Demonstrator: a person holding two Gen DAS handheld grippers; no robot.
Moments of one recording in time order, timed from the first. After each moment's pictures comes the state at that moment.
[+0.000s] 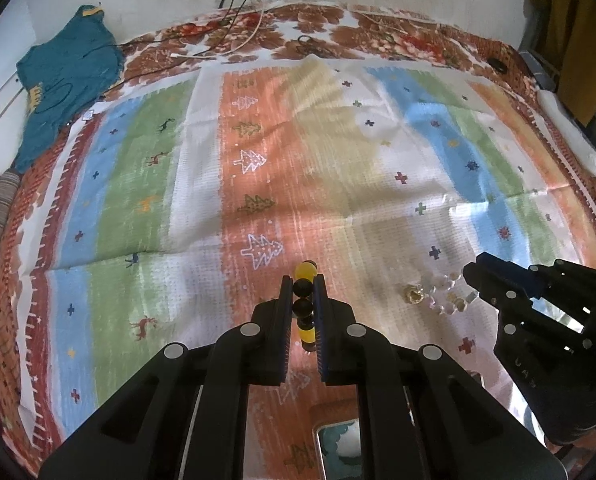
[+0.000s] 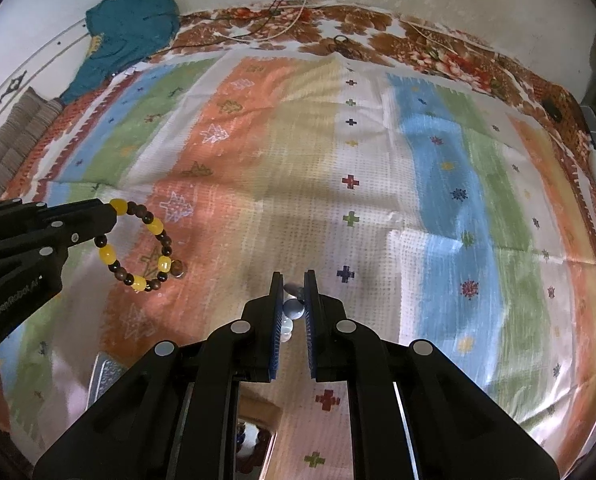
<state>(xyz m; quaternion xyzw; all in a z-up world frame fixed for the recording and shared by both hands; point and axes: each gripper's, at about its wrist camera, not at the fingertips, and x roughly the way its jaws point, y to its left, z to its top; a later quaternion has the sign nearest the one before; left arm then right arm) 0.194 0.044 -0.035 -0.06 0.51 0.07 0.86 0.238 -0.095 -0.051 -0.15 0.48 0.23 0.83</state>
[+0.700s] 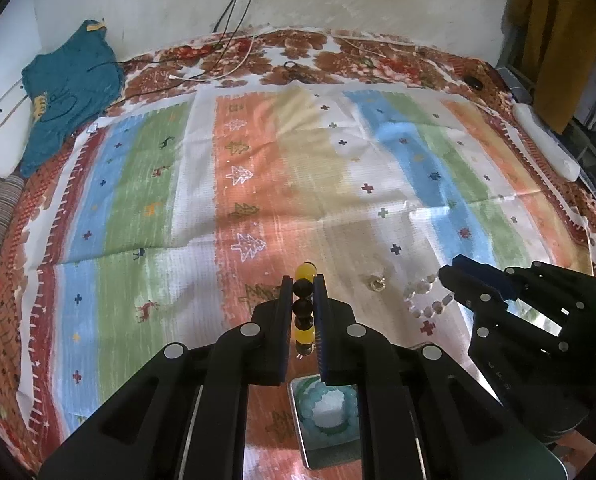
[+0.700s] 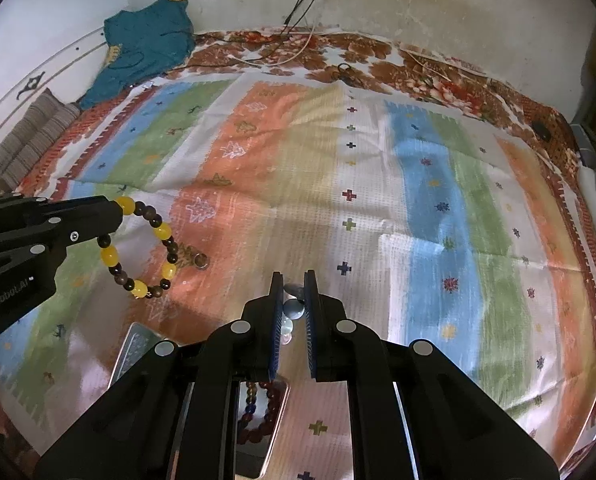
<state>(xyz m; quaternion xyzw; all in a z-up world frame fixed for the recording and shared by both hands) 0.150 0.025 0.001 -0.07 0.47 0.05 0.88 0.197 -0.107 -0.020 -0.15 0.45 0.24 0.85</state>
